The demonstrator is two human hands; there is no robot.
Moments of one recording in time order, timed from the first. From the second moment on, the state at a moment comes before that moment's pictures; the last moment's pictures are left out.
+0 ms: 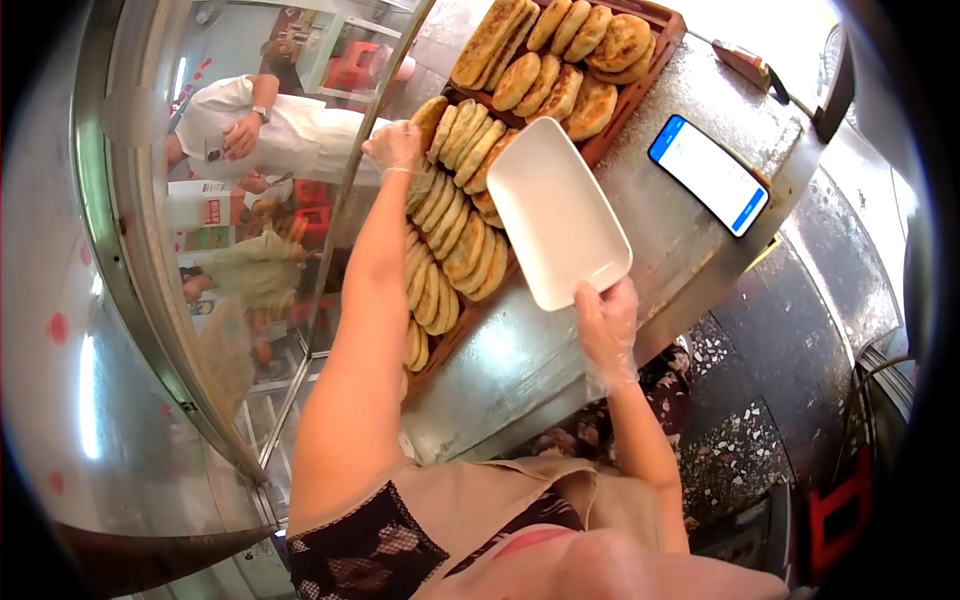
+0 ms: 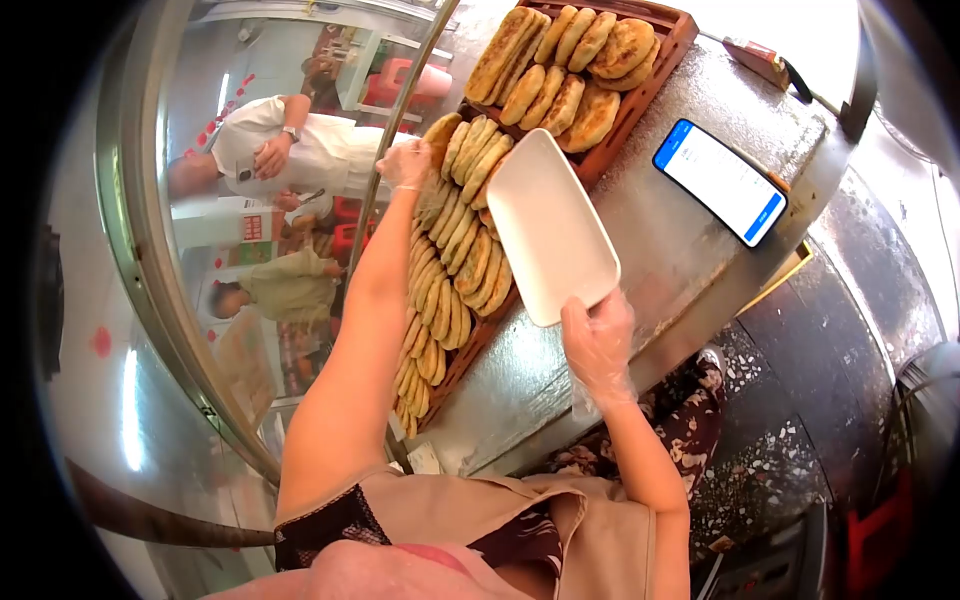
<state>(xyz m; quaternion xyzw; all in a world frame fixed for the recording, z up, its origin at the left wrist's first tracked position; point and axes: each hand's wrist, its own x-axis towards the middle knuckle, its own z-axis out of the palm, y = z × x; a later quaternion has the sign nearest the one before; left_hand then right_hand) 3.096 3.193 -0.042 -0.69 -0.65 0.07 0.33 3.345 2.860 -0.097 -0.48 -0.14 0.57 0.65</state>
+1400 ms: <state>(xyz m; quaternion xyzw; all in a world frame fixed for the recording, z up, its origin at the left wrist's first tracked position) 3.127 2.930 0.135 -0.75 -0.61 -0.19 -0.17 3.349 2.782 -0.018 -0.58 -0.20 0.54 0.58</state>
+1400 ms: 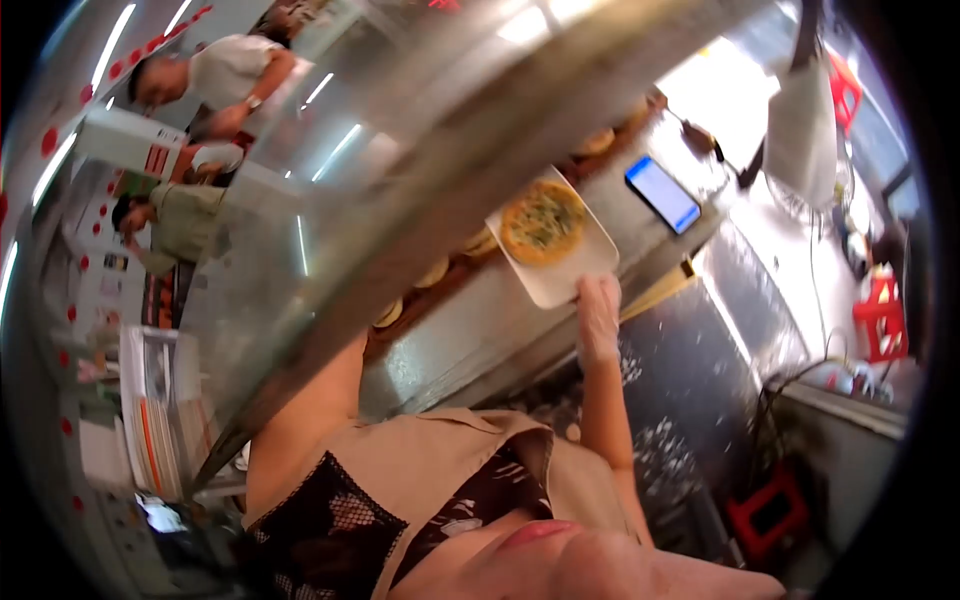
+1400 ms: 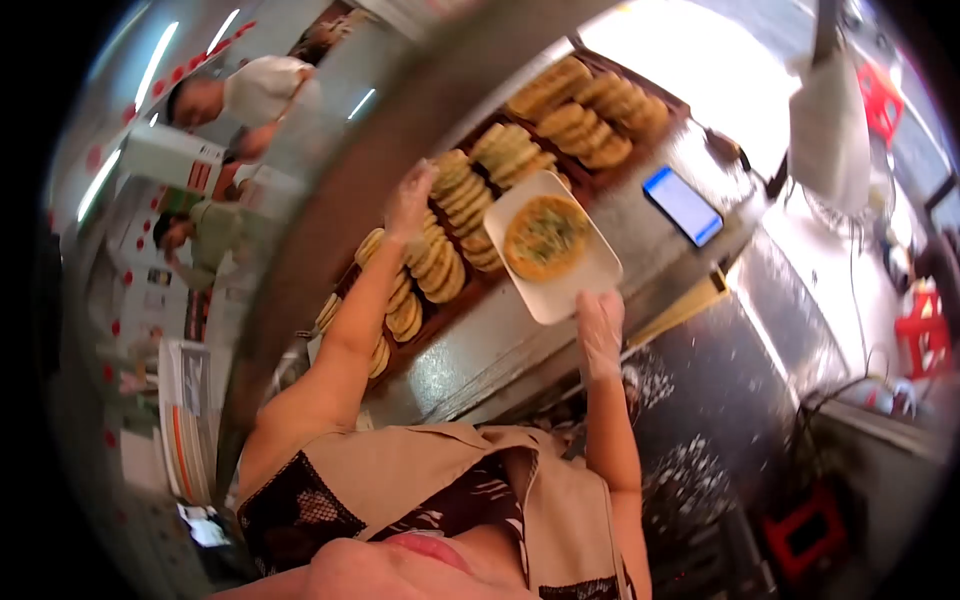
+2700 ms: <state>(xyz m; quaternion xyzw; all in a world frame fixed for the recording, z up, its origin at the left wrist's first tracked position) 2.979 2.550 0.100 -0.63 -0.66 -0.41 0.03 3.187 2.655 0.024 -0.47 -0.36 0.71 0.38</state>
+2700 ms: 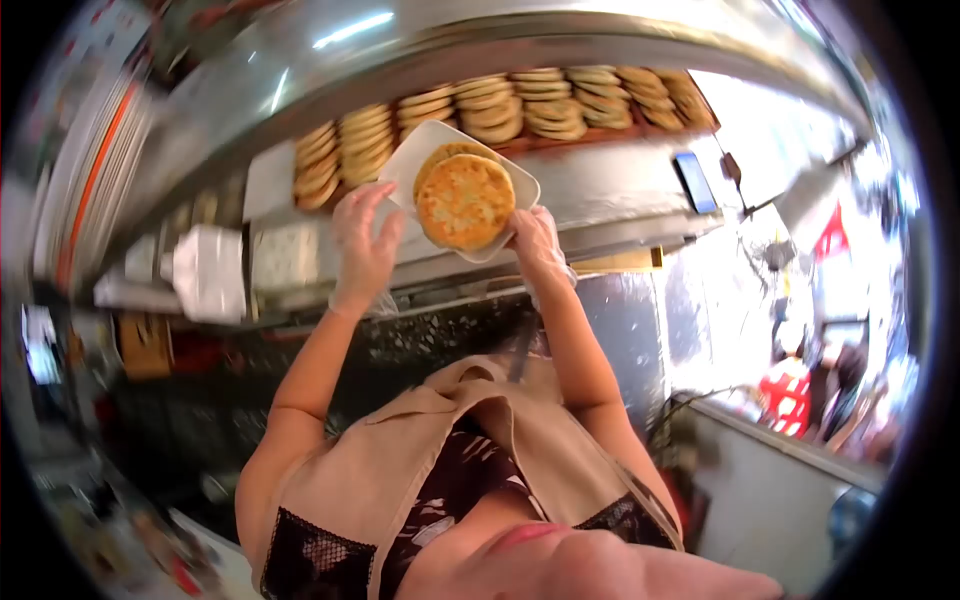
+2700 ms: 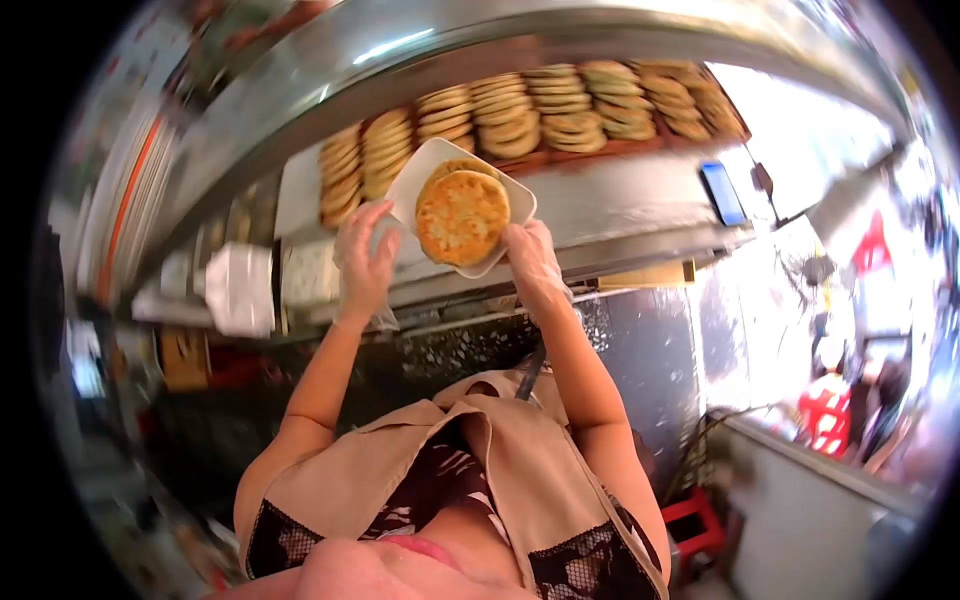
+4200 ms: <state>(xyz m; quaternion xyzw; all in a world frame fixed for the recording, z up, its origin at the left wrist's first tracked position) 1.999 1.600 -0.014 0.08 -0.74 -0.66 -0.12 2.001 1.869 -0.018 -0.20 -0.60 0.75 -0.18</state>
